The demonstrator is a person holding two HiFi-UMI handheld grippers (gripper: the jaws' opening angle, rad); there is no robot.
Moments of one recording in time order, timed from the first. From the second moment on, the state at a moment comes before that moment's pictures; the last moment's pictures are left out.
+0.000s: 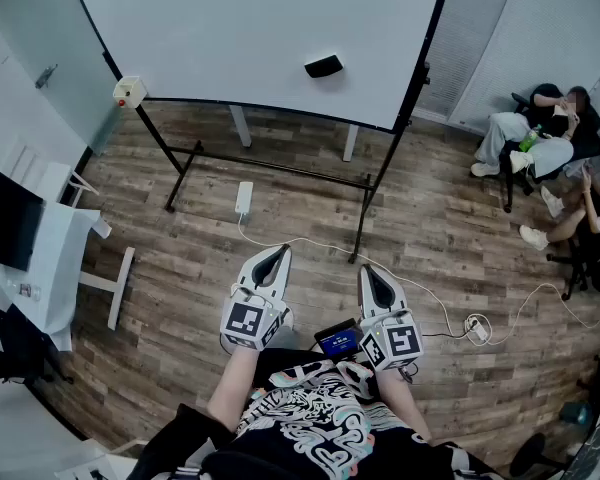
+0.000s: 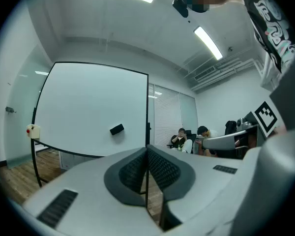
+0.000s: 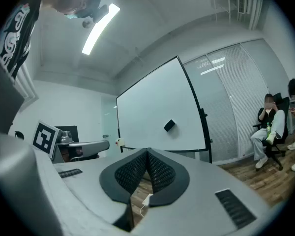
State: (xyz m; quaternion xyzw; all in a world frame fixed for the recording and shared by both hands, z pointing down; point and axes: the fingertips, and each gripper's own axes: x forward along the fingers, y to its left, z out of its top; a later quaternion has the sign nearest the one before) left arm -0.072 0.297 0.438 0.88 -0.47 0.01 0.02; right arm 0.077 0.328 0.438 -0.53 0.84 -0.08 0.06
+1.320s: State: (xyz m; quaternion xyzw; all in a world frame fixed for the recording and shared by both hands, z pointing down) left arm -0.074 0.256 0.447 0.86 -0.51 0.00 0.02; right arm 0.092 0.288 0.451 -0.52 0.85 -0.08 0.06
